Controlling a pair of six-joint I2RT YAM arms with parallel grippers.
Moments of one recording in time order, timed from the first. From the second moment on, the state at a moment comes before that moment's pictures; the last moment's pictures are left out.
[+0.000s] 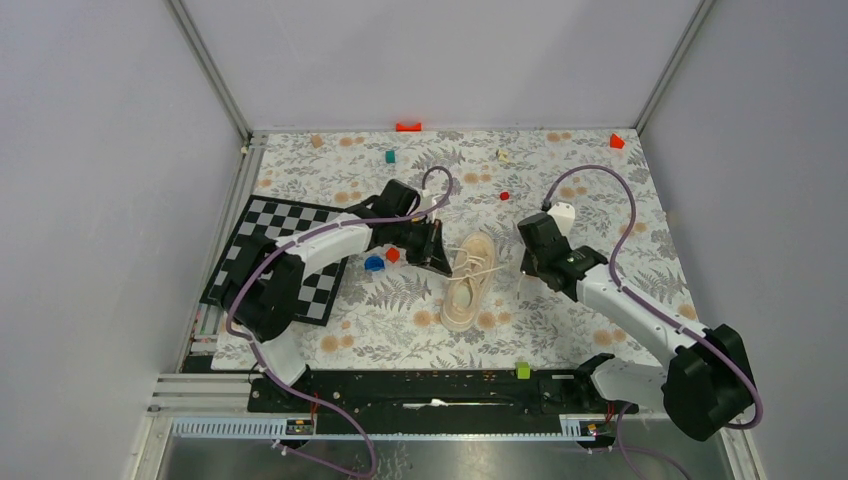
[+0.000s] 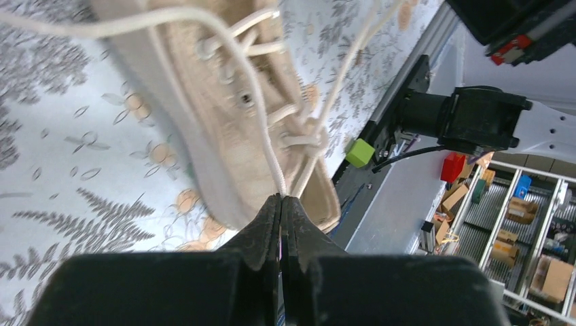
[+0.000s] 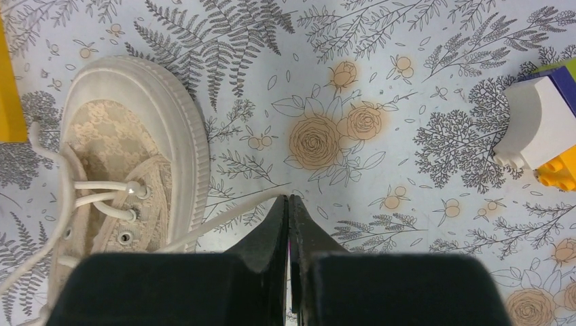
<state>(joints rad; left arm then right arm) -0.61 1.74 1.17 -0.34 0.76 -0.43 0.53 1.17 0.75 -0.50 0.44 0.63</state>
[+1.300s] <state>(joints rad) -0.77 1.38 0.90 -0.02 0.50 -0.58 0.46 1.55 1.23 -0.49 0.17 0.61</state>
